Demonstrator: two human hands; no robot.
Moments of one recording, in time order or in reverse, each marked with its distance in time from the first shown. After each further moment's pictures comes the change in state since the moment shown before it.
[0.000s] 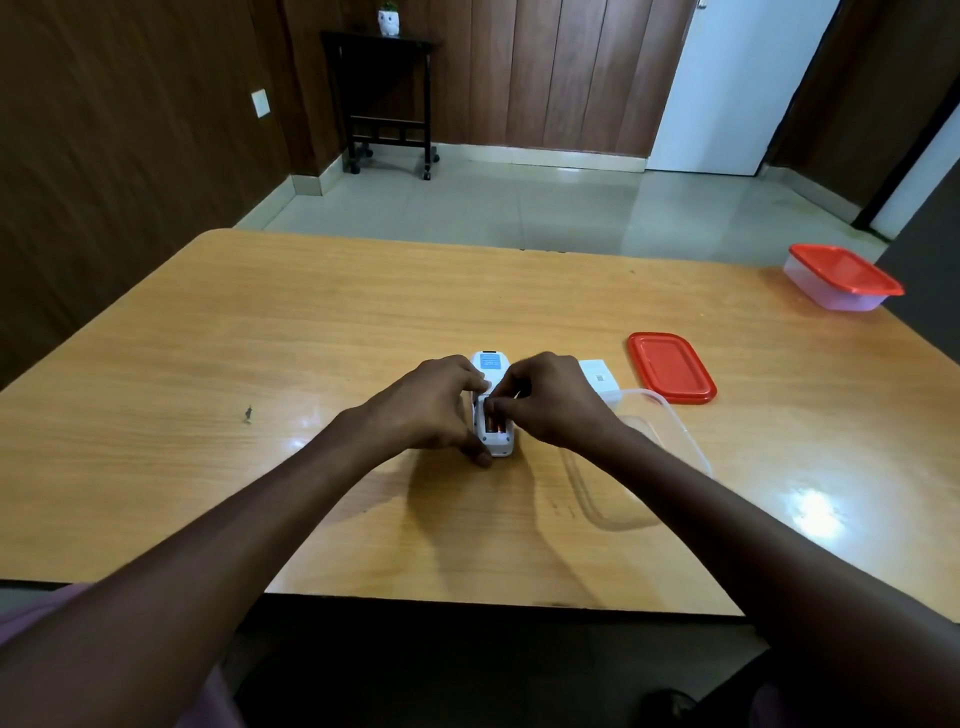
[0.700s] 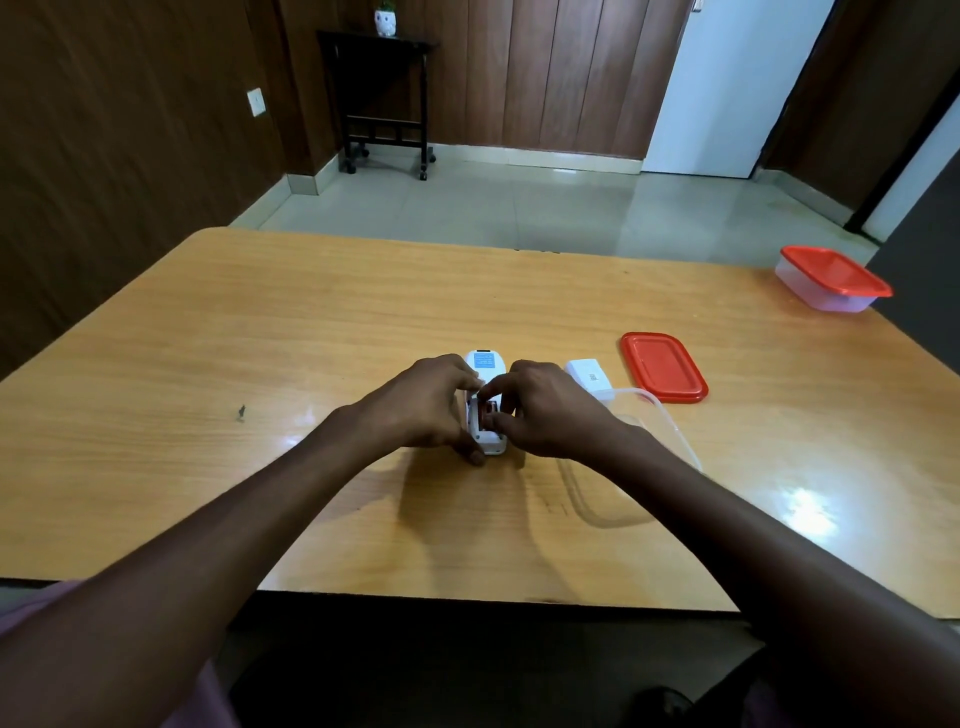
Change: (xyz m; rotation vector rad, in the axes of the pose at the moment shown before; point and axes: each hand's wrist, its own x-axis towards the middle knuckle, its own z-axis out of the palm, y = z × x) left_hand 0.000 0.003 0.001 -0.002 0.006 0.013; right_hand -0.011 -0.005 -0.008 -0.257 -0.173 -0.179
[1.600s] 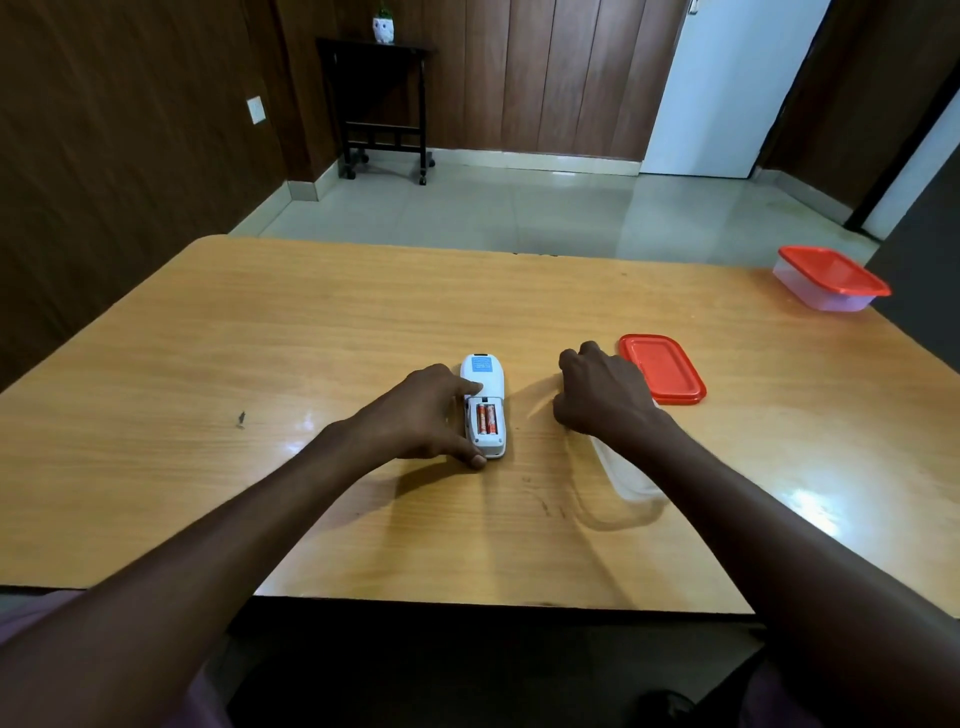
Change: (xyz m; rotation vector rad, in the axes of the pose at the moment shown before) left_hand -0.014 0.008 -0.004 0.002 -0.044 -0.074; right_hand 0.003 0.045 -0.016 -0.449 0.077 0.332
